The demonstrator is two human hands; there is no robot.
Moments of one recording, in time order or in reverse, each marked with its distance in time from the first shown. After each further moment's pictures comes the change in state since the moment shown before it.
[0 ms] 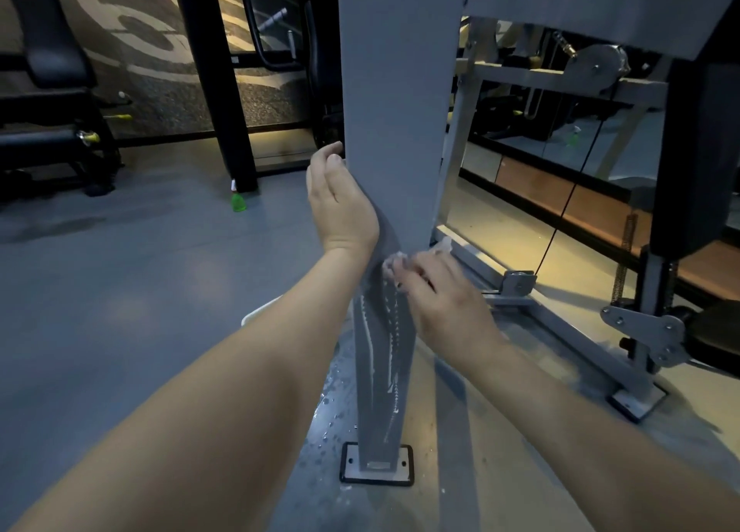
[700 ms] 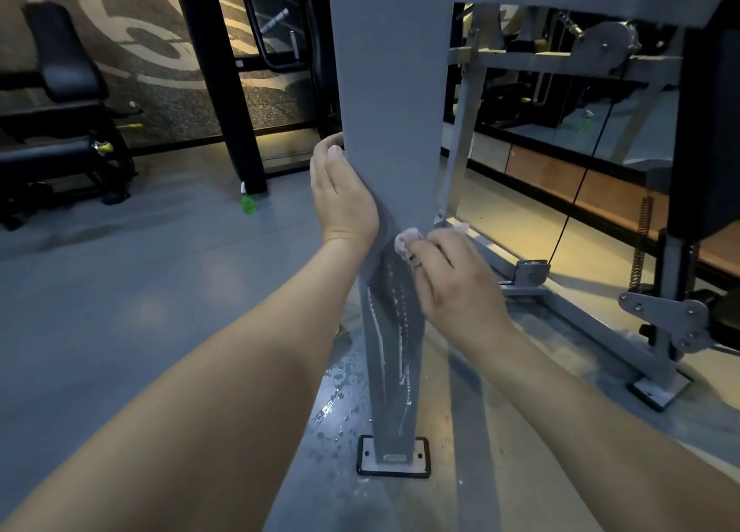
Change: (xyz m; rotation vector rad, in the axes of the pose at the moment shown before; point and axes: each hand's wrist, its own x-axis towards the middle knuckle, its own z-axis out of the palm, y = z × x) left_hand 0.001 0.001 -0.004 0.045 -0.085 0.000; right_hand 0.008 -0.008 -0.008 0.067 0.161 0.114
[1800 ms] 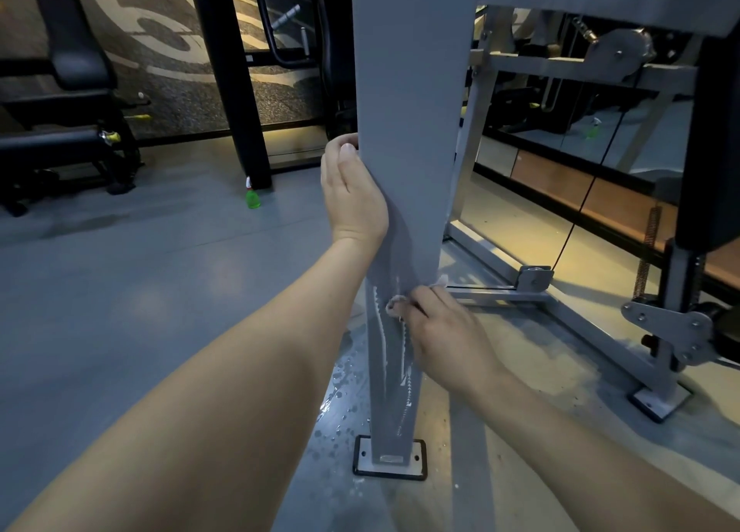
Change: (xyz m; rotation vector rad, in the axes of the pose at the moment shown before) left_hand 0.002 -0.006 0.001 -0.041 -0.002 0.046; right_hand -0.052 -0.006 0.022 -0.021 -0.345 -0.053
